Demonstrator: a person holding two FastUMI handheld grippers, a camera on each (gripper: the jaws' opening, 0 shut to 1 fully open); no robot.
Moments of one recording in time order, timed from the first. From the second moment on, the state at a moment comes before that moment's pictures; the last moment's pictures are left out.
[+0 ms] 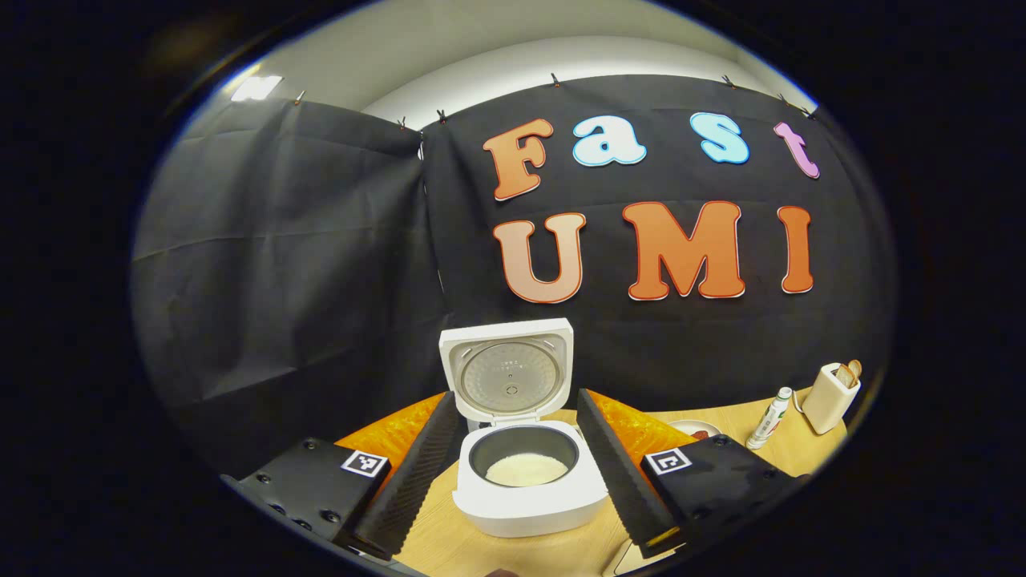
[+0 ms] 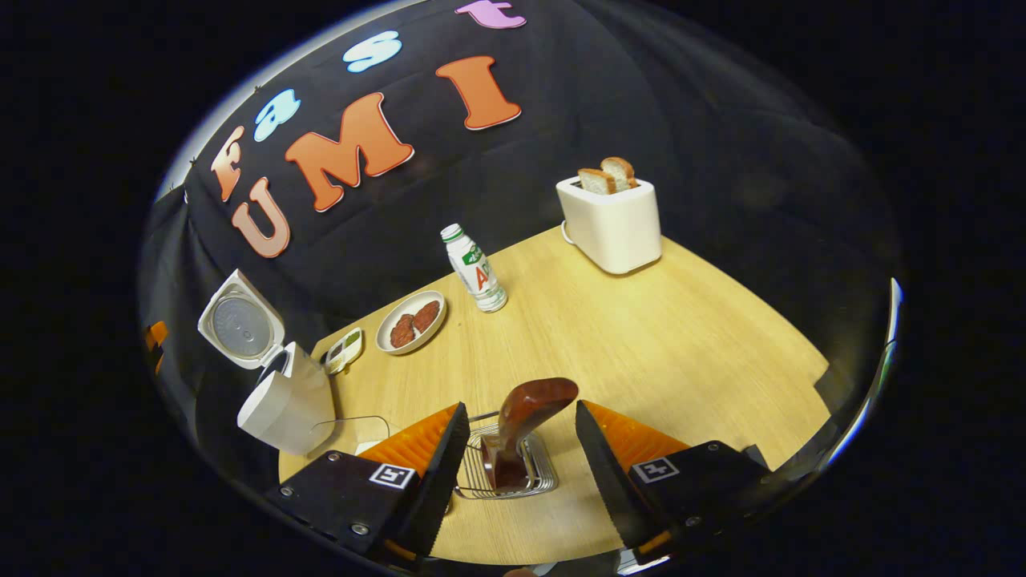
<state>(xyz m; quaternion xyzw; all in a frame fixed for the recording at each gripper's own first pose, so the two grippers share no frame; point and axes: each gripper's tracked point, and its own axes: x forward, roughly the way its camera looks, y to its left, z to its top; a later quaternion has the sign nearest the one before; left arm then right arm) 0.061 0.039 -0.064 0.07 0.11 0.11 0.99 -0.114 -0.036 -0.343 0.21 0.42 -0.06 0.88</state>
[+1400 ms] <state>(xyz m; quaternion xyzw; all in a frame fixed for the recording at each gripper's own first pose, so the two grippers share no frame) 0.368 0.149 -0.103 -0.04 0.23 0.11 0.97 -0.113 -0.102 -0.130 0.00 0.24 -0.21 0.95</state>
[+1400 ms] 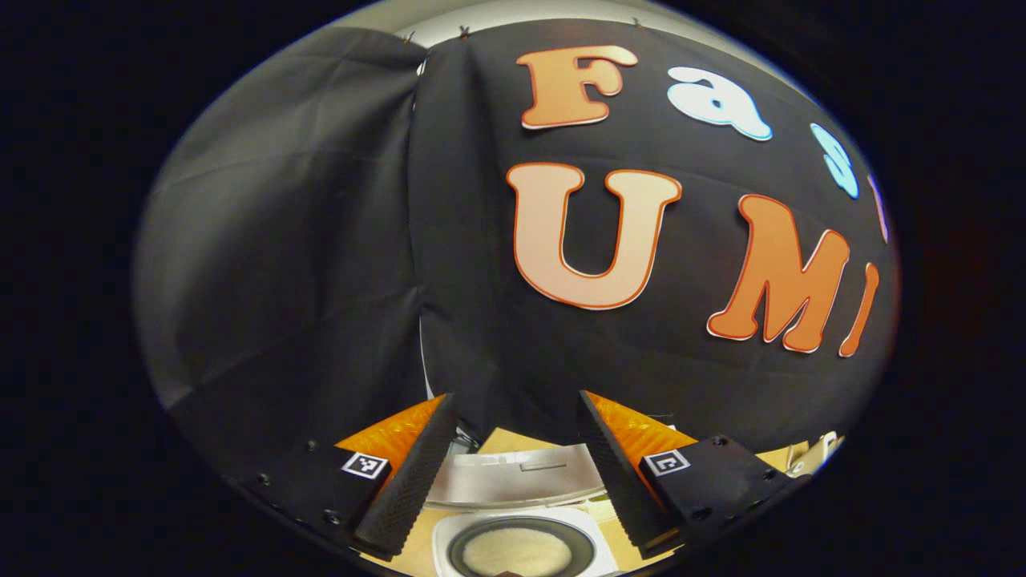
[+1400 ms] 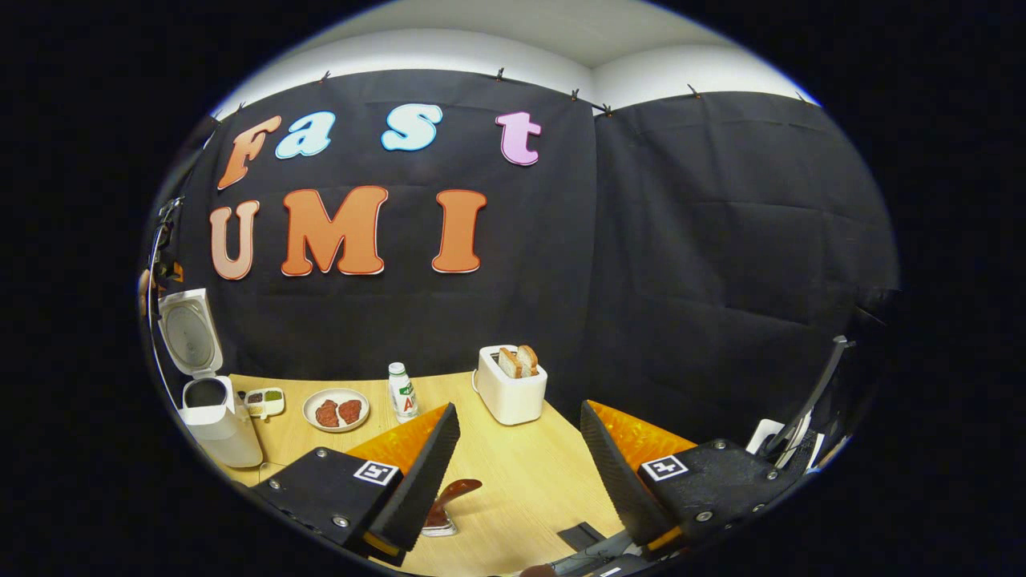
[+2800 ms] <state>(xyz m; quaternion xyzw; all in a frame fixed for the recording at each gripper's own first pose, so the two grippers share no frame) 0.157 0.074 -0.281 -0.06 0.50 0.09 0.86 -0.079 -0.105 -0.187 0.04 0.25 -0.12 0.96</state>
